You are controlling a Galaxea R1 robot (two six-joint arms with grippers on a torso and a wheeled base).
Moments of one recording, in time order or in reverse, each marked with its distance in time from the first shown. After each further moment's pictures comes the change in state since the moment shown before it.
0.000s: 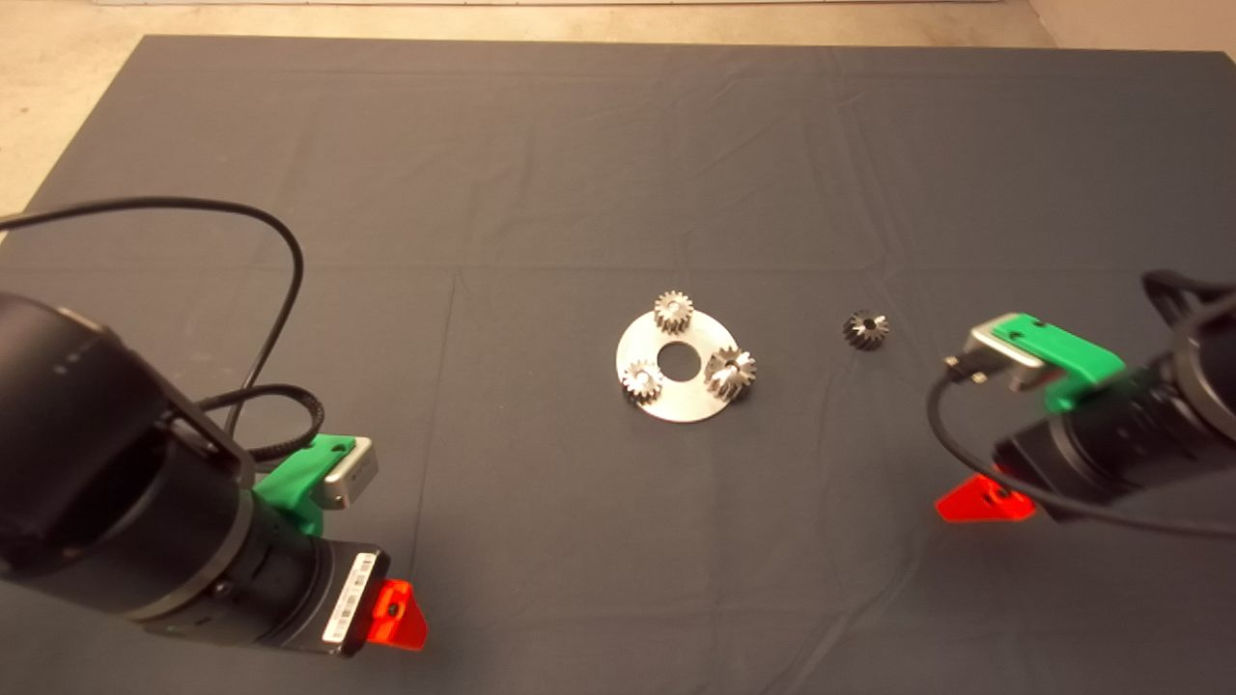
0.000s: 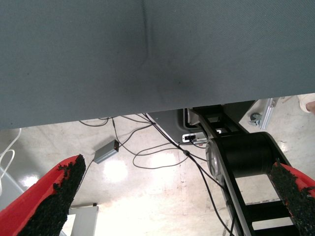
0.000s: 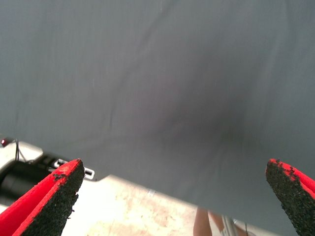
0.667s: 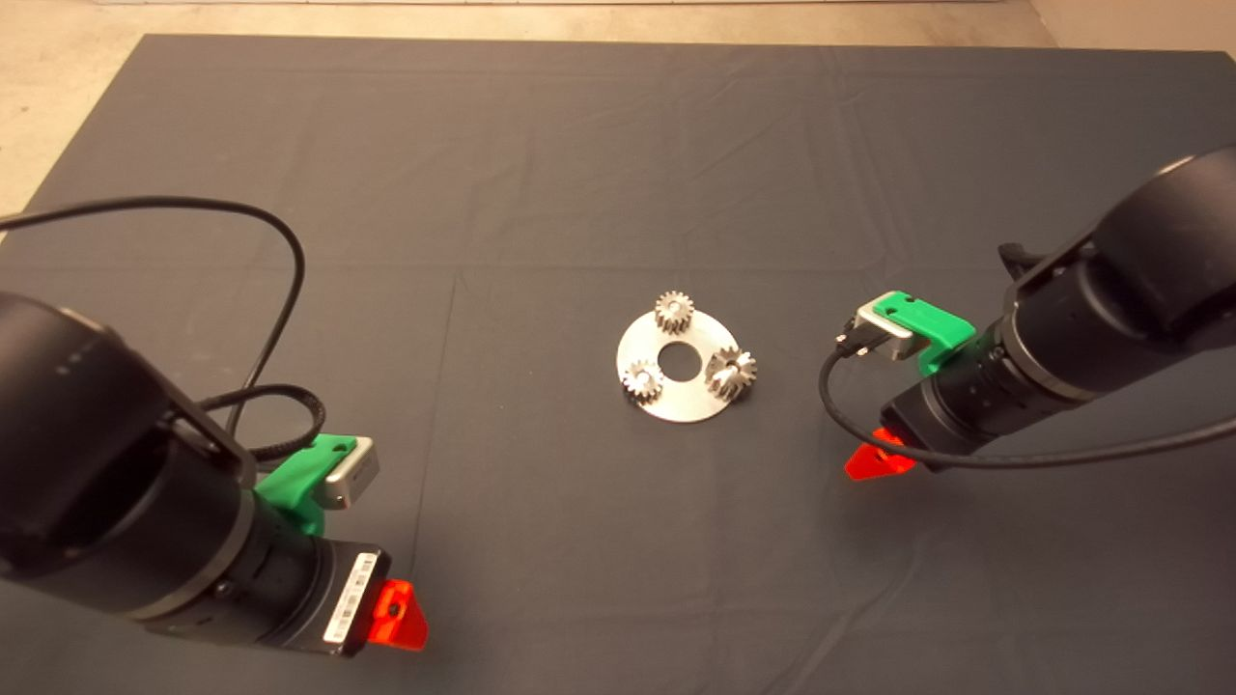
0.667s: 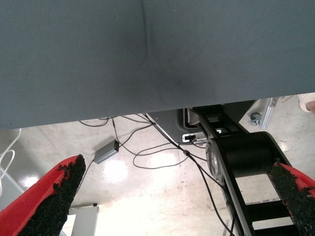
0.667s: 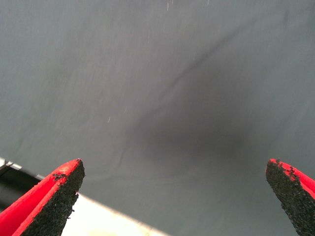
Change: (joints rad) left arm 0.000 0.003 0.000 0.000 0.000 0.000; right arm -0.090 0.134 -0.123 -0.109 0.005 -0.113
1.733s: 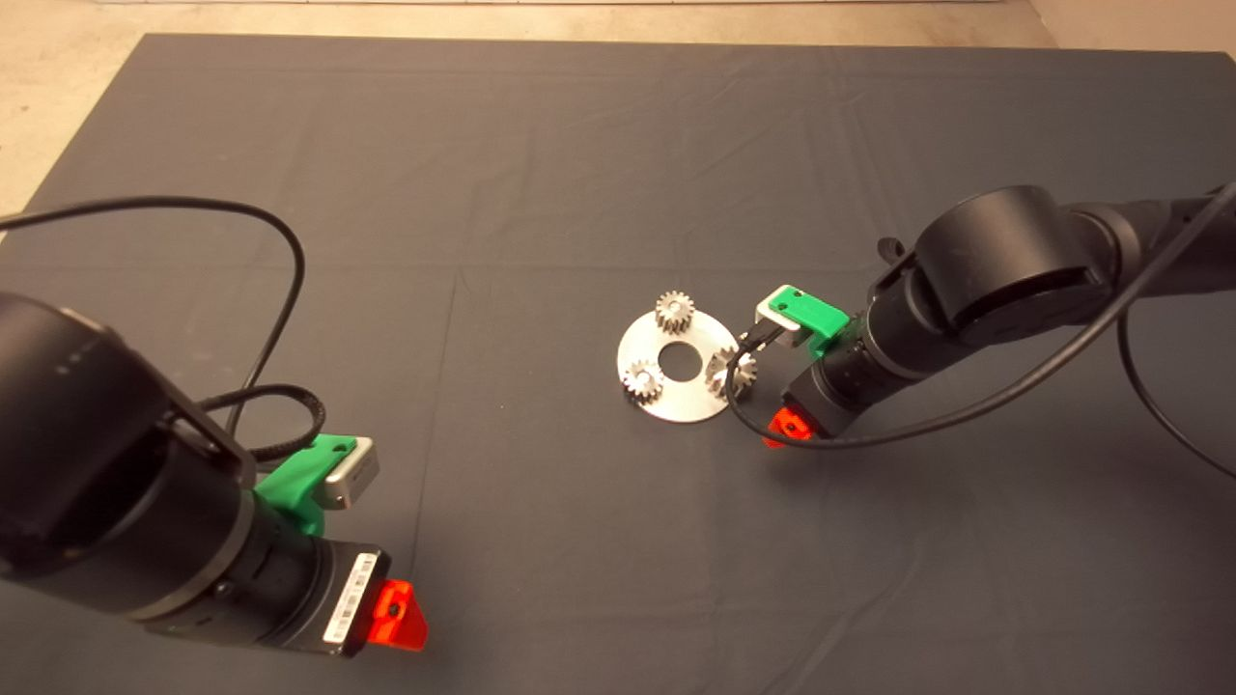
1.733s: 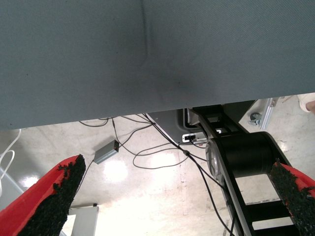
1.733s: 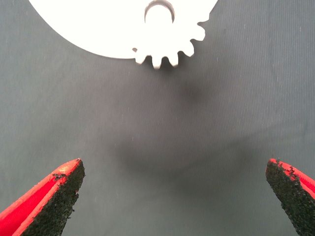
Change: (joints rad) left arm 0.000 0.000 0.000 0.000 0.000 0.000; right arm -0.132 0.150 -0.184 -0.216 0.000 -0.192
